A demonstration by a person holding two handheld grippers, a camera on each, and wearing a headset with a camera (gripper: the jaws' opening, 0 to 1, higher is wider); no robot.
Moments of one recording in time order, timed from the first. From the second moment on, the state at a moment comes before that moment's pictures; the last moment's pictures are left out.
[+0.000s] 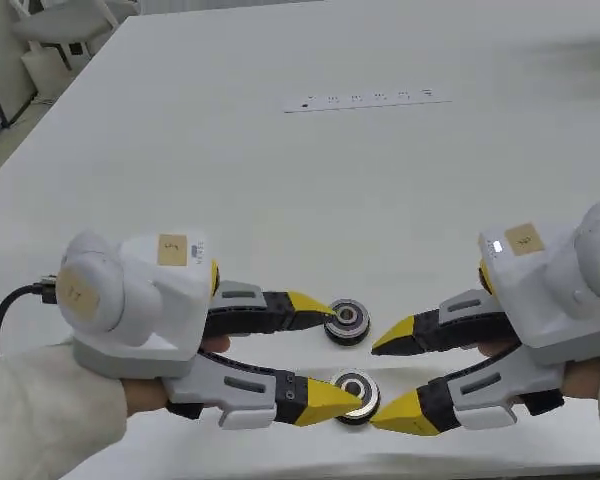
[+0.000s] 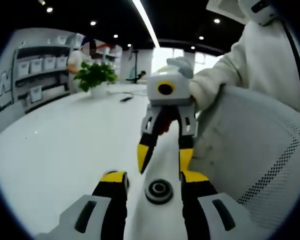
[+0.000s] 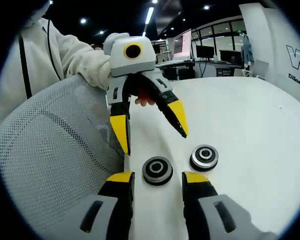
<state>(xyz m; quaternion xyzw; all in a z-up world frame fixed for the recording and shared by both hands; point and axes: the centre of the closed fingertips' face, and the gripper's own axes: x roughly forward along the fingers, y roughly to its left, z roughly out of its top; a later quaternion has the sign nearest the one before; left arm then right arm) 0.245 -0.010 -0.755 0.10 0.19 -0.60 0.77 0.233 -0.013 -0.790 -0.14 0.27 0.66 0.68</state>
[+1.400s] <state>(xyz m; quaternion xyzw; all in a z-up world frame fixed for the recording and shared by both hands) 0.232 -0.015 -0.791 0.17 0.20 -0.61 0.75 0.233 -0.016 -0.808 -0.17 0.29 0.66 0.68</state>
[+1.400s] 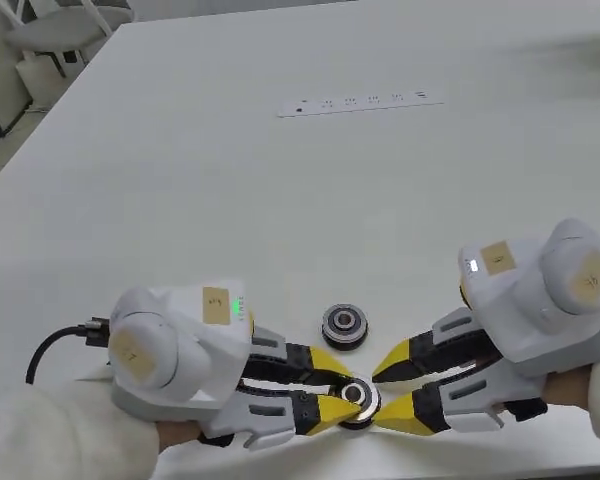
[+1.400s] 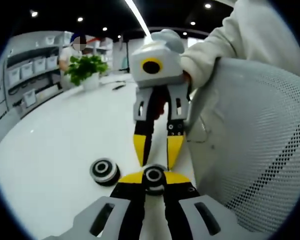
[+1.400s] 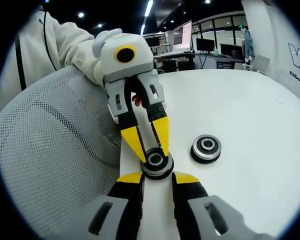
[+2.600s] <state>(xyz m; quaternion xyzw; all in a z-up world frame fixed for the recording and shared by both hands) 0.242 -0.019 -0.793 0.16 0.19 -0.61 0.75 0.248 -0.025 -0.809 -0.16 0.32 0.62 0.70</state>
